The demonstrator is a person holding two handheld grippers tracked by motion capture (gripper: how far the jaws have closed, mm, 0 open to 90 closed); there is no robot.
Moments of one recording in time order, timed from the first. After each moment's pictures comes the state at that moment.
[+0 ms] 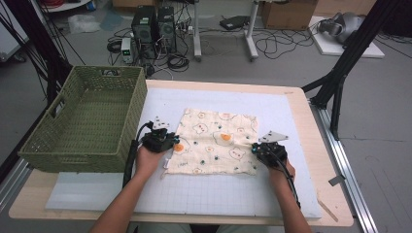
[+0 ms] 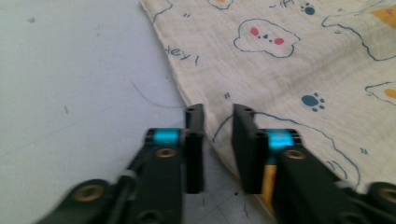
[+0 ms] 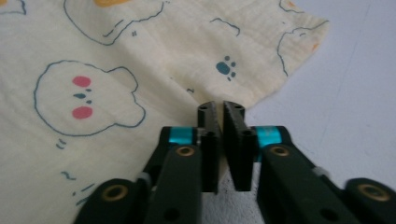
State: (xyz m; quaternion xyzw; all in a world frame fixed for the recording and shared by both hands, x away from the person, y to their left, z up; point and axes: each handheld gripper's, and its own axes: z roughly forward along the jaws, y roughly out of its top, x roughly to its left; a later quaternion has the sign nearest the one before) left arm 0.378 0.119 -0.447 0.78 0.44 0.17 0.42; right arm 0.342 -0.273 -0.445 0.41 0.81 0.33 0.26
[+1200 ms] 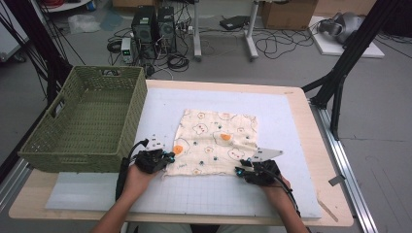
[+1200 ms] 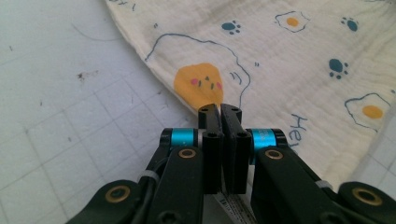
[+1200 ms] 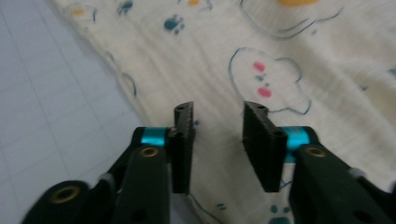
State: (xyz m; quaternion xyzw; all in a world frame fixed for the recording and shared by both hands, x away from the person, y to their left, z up) left arm 0.316 0.130 -0.448 0.82 0.37 0.15 0.41; right arm 0.294 -0.246 -0.449 0.30 0.86 0.39 0.15
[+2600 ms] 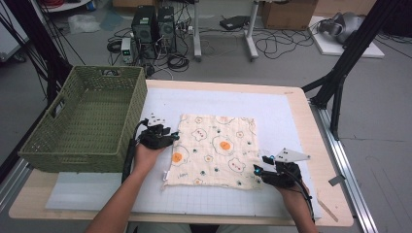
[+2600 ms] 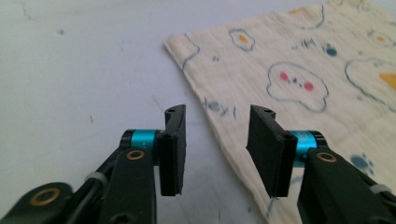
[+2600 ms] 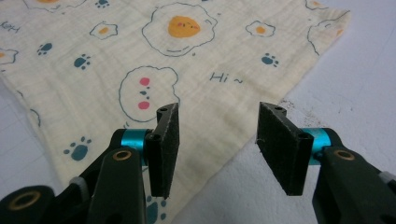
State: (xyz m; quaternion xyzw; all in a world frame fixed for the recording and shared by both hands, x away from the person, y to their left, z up) left arm 0.388 0.122 -0.446 0.75 0.46 0.19 0.44; right arm 0.277 -0.297 -0.433 0.38 0.81 0.41 0.19
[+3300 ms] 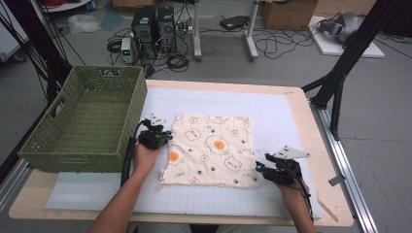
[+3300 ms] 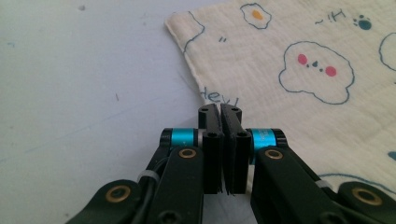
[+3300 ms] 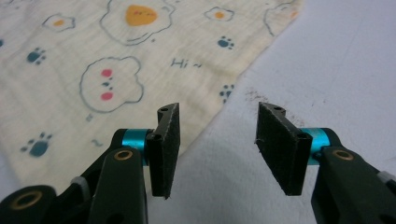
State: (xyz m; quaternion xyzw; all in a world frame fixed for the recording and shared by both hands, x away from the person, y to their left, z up) left arm 0.386 0.129 -0.447 0.77 0.46 0.20 0.39; right arm 0.287 -0.298 -0.435 0.42 0.80 0.39 0.21
